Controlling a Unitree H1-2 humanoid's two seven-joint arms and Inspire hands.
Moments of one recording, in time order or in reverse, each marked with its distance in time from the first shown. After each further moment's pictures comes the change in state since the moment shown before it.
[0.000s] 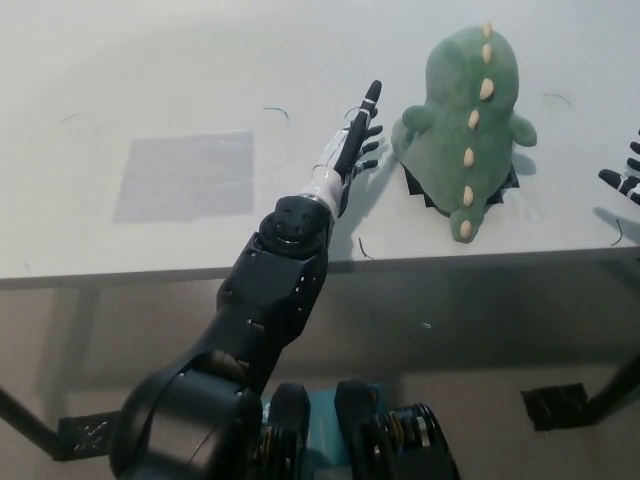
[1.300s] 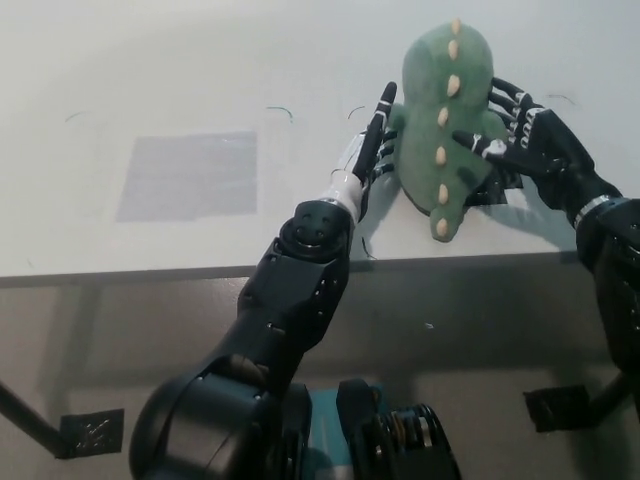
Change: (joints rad) left_arm -0.023 -0.048 0.033 0.019 -0.008 0.002 0.022; right_arm -0.099 0.217 0.129 -0.217 -0.102 0.129 -0.081
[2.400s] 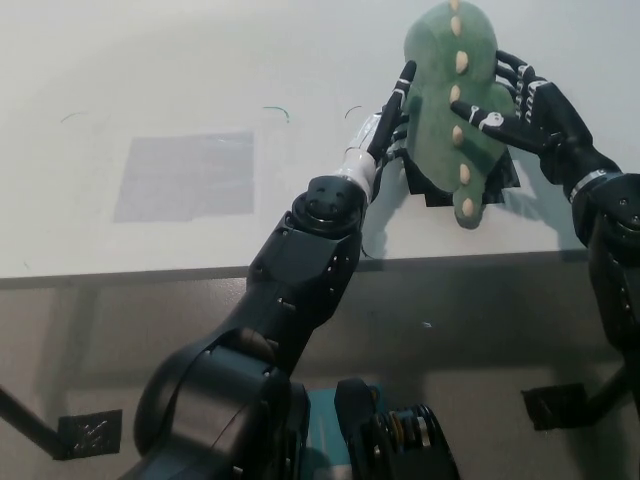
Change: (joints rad) left_arm -0.068 -0.004 -0.014 0.043 -0.006 0.039 -0.006; right_arm -0.051 0.002 0.018 0.029 -0.077 -0.003 -0.054
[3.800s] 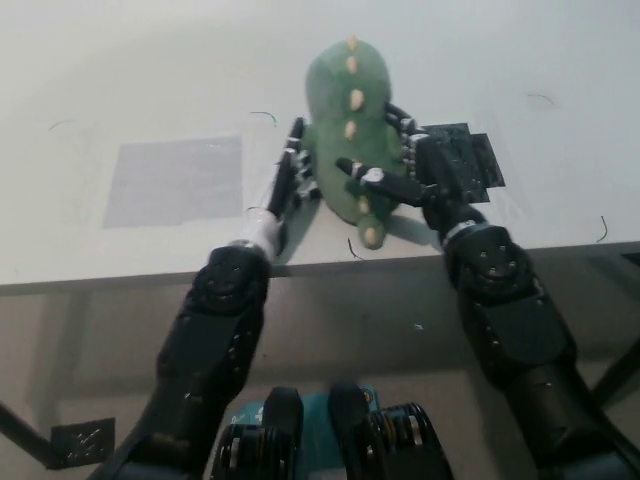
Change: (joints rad) left_arm 0.386 0.149 -0.012 -0.464 -0.028 0.022 -0.066; right_arm -0.013 0.256 0.095 0.248 -0.061 -0.218 -0.132
